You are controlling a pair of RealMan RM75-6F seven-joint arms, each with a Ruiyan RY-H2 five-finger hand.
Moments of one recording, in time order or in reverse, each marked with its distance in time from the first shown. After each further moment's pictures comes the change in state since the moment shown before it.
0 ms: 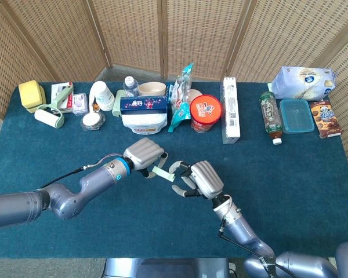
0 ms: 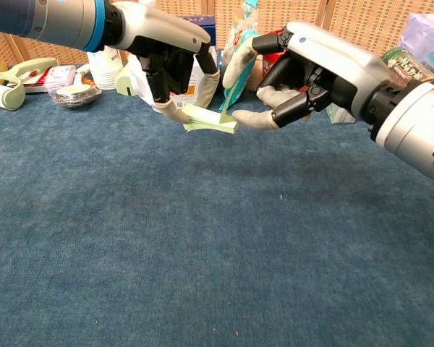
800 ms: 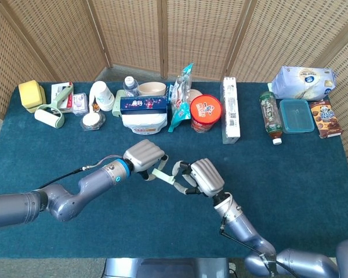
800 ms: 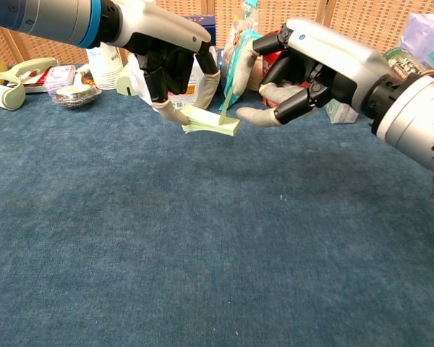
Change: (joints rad) left arm -0.025 0.034 0.024 -0.041 -0.003 -0.003 -0.014; right arm 0.022 0.015 0.001 0.016 0.005 0.000 -0.020
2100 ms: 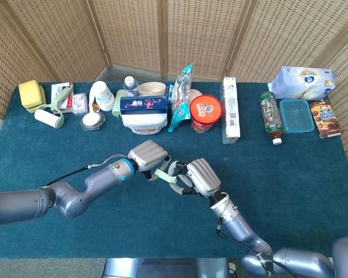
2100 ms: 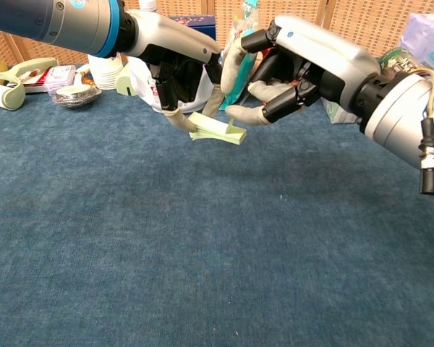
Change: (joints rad) left arm -0.047 -0.053 0.024 0.065 -0.019 -0.025 -0.017; right arm 0.023 -0.021 -0.002 -0.003 0.012 0.004 -0.014
